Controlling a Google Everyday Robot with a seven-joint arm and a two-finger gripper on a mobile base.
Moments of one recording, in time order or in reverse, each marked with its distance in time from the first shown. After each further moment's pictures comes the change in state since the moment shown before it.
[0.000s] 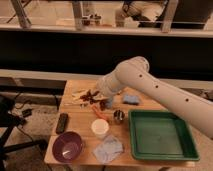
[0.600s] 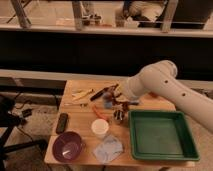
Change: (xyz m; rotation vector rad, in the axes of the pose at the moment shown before) arm 0.087 0.063 -0.058 -0.010 0.166 0.172
